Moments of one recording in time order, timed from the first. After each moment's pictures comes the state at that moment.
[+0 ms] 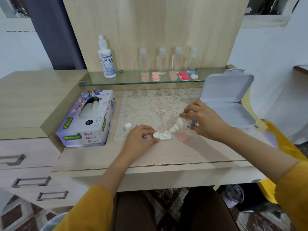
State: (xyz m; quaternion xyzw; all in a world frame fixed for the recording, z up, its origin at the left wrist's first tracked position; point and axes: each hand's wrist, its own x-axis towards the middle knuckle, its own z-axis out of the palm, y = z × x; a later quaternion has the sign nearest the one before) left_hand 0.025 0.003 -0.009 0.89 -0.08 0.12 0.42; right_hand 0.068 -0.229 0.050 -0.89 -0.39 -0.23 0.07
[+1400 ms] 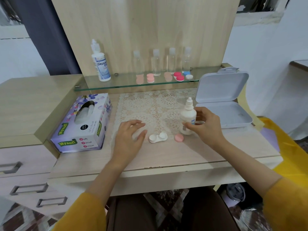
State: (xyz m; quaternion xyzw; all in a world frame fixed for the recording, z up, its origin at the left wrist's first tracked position) left_hand 0.020 0.012 -0.004 0.89 -0.10 0.30 0.34; right_hand 0.049 -0.226 0.028 -0.84 -0.07 -0.17 0.51
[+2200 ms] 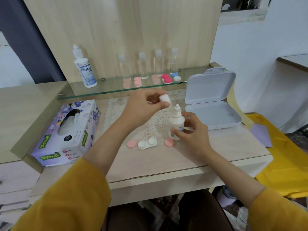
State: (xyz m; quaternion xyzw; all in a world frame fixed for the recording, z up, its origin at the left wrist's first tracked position) left_hand 0.053 -0.059 0.117 0.86 -0.18 0.13 0.47; right_hand 0.038 -0.222 0.014 -0.76 -0.07 -0.15 0.63
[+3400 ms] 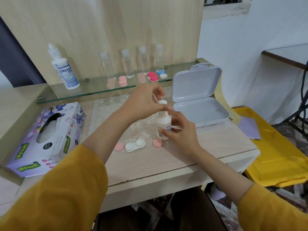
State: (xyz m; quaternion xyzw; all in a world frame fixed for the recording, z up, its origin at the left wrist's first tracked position) left_hand 0.078 -0.095 0.120 0.91 -0.22 0.06 0.34; right_hand 0.042 -0.225 0.012 -0.75 -0.07 -0.14 0.64
